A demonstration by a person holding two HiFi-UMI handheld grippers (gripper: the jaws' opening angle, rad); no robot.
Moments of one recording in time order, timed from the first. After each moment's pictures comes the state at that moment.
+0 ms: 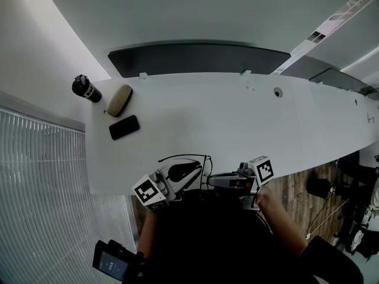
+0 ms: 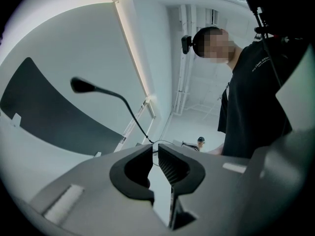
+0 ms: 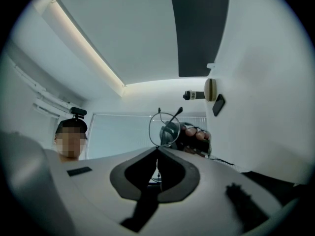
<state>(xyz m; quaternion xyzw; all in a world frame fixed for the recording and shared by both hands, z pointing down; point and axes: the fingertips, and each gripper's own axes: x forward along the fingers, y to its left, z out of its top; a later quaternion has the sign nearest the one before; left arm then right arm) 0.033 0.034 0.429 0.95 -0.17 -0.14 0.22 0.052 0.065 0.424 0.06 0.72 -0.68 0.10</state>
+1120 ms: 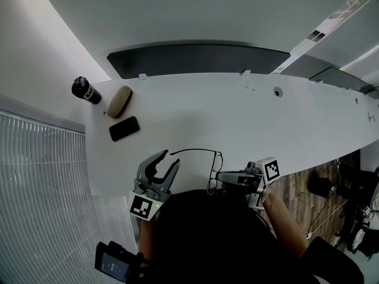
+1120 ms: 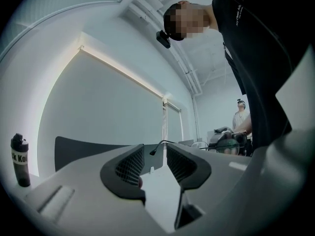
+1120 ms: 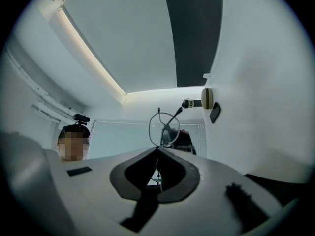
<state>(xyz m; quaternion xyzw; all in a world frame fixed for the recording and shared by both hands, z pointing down) -0.042 0.008 0.429 0.92 -0.40 -0.03 0.01 0.079 0.051 0.431 0.03 0.72 -0.68 0.14</state>
